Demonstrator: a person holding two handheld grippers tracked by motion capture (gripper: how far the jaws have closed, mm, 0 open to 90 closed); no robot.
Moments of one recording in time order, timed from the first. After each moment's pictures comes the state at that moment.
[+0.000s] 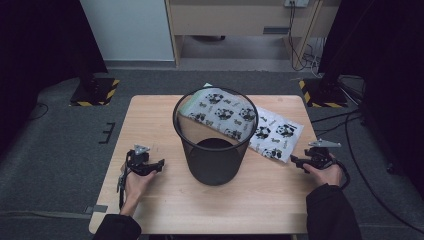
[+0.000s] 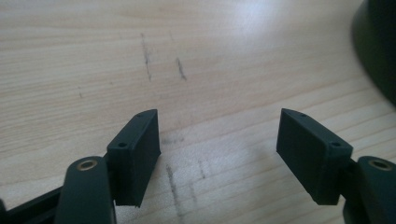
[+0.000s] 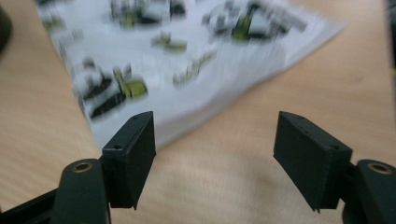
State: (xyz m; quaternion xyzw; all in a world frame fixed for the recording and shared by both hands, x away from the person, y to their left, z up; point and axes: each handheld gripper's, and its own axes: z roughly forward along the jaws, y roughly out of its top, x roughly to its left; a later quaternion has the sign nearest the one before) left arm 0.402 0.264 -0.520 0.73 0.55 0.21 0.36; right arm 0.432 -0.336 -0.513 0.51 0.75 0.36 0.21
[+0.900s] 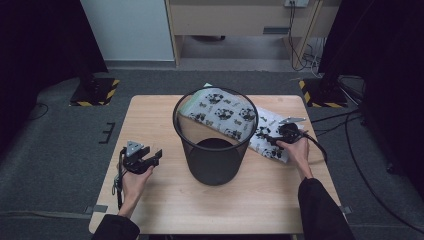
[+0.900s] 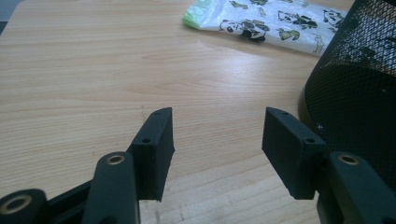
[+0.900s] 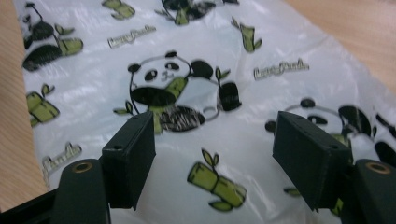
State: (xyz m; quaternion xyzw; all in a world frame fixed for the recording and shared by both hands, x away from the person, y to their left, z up) left arm 0.390 0.260 -0.492 0.69 0.53 0.25 0.43; right arm 0.527 -0.266 -0.519 0.47 0.79 0.34 0.19
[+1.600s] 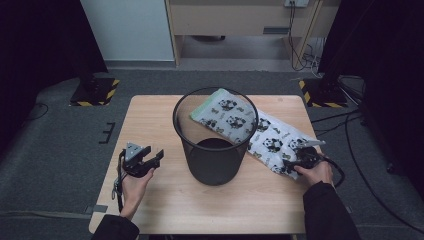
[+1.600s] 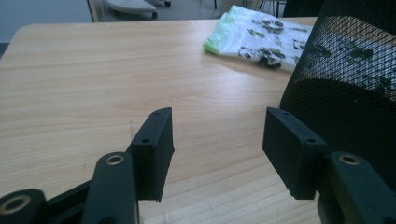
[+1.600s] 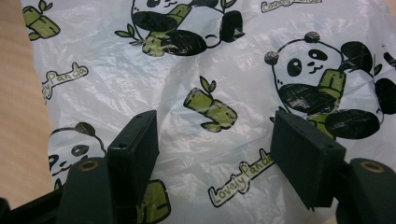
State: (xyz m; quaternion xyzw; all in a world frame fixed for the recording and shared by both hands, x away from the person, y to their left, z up) left arm 0.375 0.253 -0.481 0.68 0.51 0.27 0.46; right arm 0.434 -0.310 -0.523 0.49 0.80 0.29 0.18
